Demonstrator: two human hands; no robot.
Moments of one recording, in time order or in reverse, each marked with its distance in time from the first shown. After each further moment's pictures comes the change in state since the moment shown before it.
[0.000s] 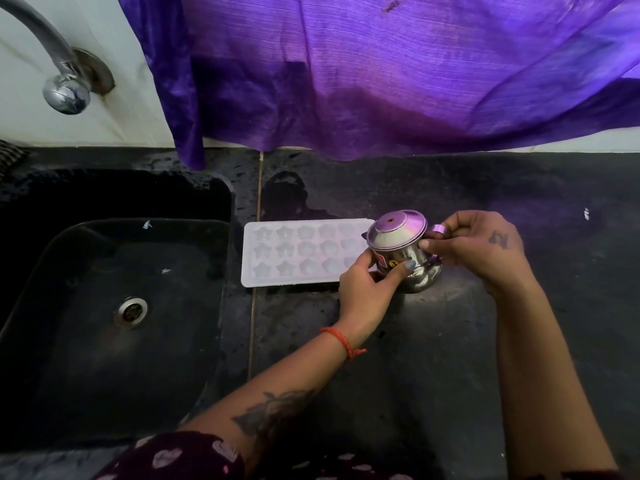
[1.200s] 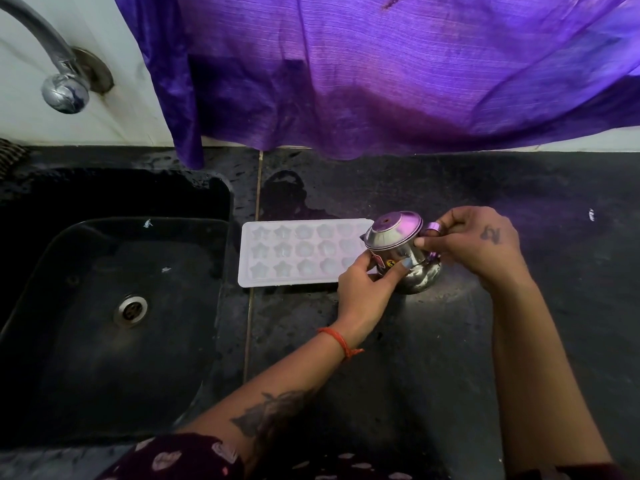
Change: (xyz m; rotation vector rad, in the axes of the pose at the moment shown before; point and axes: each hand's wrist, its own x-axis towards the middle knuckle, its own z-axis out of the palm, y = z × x) left_hand 0.004 -0.003 0.007 -0.063 -0.001 -0.074; right_hand 0.005 -0.008 -0.001 -0.140 -0.004 -0.039
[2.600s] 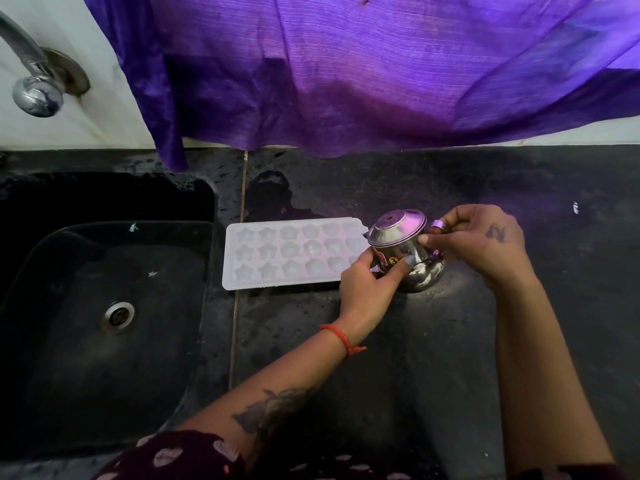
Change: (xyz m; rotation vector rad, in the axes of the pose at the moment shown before) left_hand 0.001 0.005 0.021 0.004 -0.044 0.015; right_hand 0.012 0.027 -0.014 0.075 0.035 0.012
